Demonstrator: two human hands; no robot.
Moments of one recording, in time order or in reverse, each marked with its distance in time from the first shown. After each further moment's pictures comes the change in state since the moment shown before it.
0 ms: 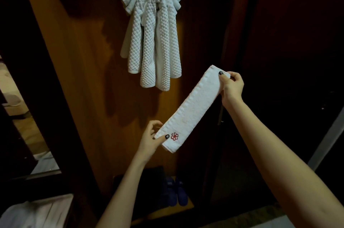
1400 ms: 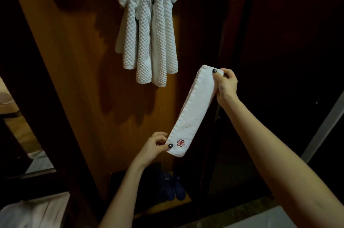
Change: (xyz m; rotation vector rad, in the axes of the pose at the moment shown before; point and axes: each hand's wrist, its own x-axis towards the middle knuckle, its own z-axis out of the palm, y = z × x) left_hand -0.006 -0.023 0.011 0.035 -0.256 -0.136; right_hand 0.002 0.013 0.000 0.032 -0.078 -0.015
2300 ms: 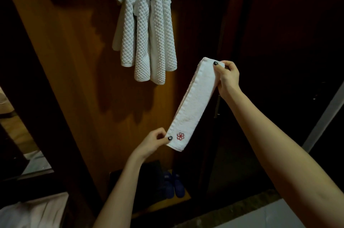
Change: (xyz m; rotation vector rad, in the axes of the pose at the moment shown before) left_hand 0.009 0.010 -0.010 0.053 -0.086 -0.021; right_hand 0.006 -0.009 0.002 0.033 -0.049 -0.003
